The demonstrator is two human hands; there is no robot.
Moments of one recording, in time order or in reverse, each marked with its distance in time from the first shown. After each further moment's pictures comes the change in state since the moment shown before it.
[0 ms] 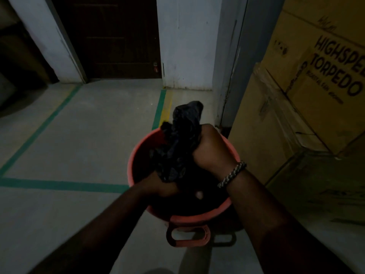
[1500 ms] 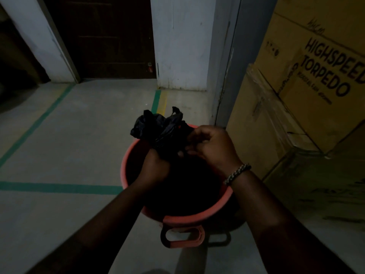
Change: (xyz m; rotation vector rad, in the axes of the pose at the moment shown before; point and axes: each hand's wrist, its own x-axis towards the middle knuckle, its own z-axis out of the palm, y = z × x) left_hand 0.002 0.061 -0.007 -0.602 0.516 0.228; right_hand 0.006 0.040 -0.005 0.326 0.089 0.127
